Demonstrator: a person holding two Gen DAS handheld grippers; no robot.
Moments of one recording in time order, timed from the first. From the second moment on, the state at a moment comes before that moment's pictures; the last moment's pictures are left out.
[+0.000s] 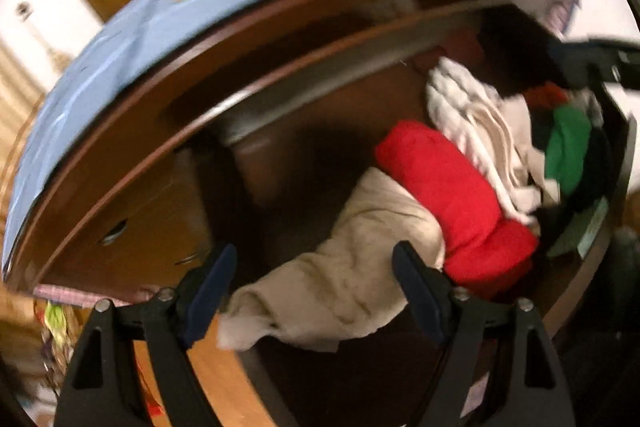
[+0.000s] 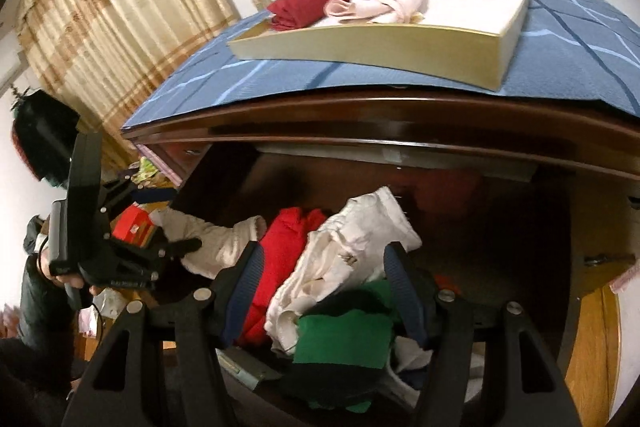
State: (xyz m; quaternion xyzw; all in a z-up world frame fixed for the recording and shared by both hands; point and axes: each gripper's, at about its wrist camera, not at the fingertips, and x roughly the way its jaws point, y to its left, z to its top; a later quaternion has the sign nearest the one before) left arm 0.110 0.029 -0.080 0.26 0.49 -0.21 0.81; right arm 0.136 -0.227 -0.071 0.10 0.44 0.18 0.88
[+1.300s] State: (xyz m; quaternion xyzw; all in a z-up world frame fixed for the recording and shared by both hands) left arm 0.124 -0.001 -0.114 0.27 0.57 -0.30 0.72; right arm 0.181 -0.231 -0.117 0.23 0.52 0.10 0.82
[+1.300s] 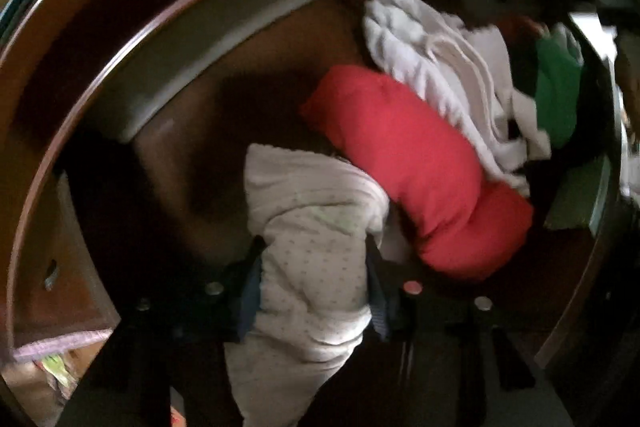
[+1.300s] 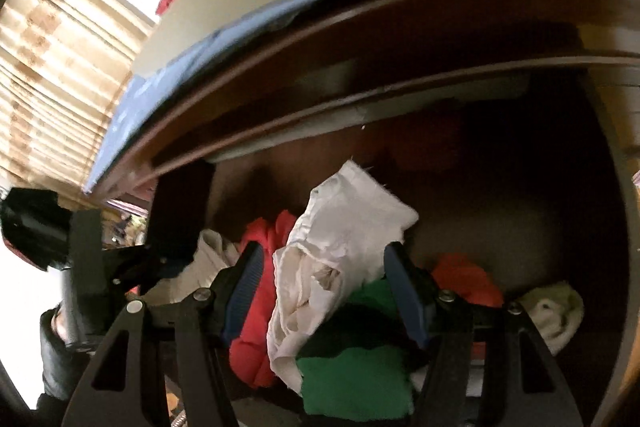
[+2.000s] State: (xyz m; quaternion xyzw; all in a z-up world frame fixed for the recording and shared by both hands) left arm 0.100 0.063 -0.017 0.00 0.47 -0.26 0.85; right arm 0.219 -0.181 -0.161 0.15 0.62 0.02 0.77
